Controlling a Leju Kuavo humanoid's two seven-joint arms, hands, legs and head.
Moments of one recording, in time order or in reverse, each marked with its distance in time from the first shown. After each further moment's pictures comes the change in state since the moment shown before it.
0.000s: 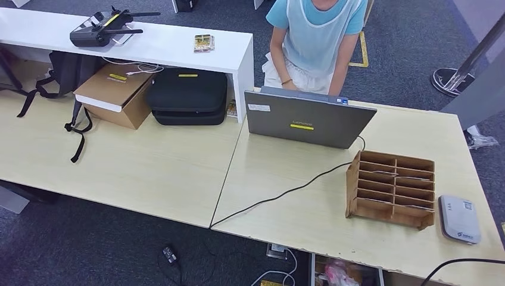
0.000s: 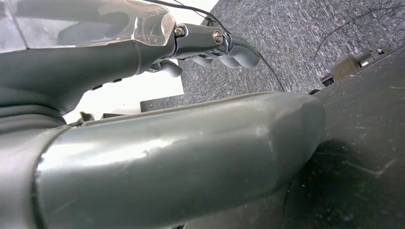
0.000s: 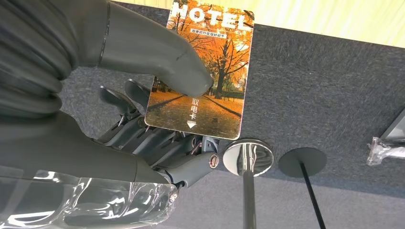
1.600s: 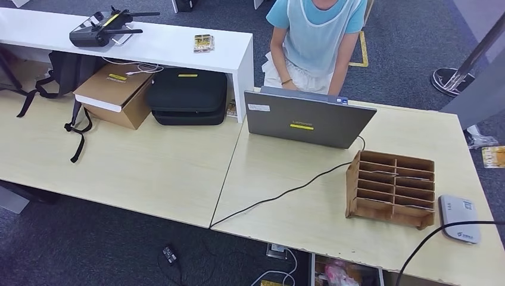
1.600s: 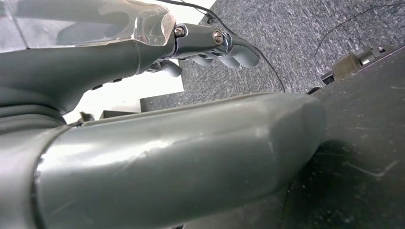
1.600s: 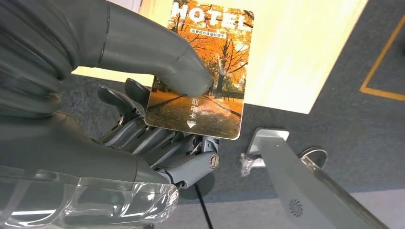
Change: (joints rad) left arm -0.002 0.000 -0.006 0.000 0.022 0.000 0.000; right arm -0.304 0.098 0.017 0.051 -0.116 0.102 -0.143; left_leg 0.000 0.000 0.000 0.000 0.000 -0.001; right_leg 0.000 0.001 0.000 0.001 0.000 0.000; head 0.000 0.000
